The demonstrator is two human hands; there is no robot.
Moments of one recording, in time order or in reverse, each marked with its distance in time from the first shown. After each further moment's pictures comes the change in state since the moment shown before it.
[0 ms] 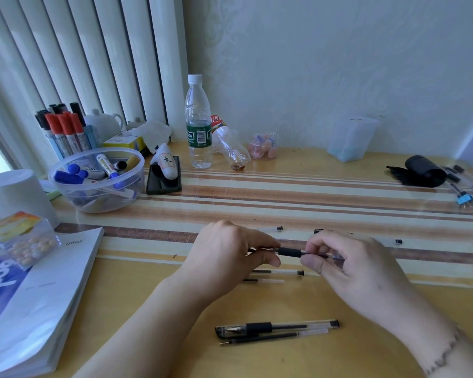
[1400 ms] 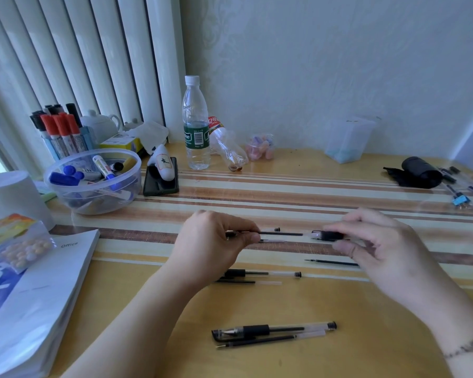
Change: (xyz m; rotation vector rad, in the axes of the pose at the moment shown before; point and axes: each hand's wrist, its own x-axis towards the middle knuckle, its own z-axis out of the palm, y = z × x) left_hand 0.004 -0.009 -0.011 -0.095 0.101 -0.262; right_hand 0.003 0.022 -0.027 -0.034 0.077 0.004
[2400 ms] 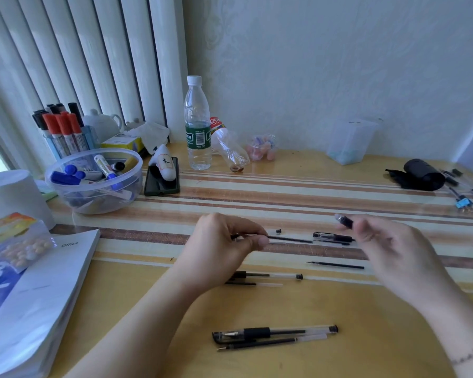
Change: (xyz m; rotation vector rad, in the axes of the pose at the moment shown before) left_hand -0.001 0.007 0.002 -0.195 -0.093 -0.047; right_hand 0.000 -0.004 -0.005 0.159 0.055 0.219
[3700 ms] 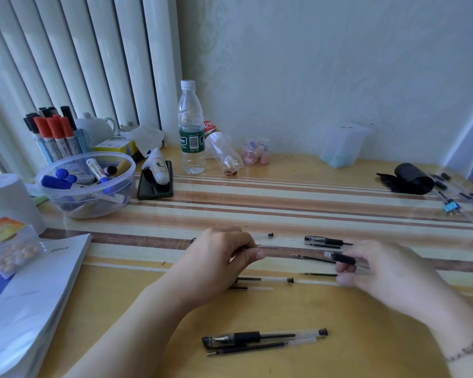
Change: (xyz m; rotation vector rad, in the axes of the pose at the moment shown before) left_hand -0.002 -0.008 0.005 0.267 -0.140 0.229; right_hand 0.004 0.027 -0.004 -0.426 -0.368 0.170
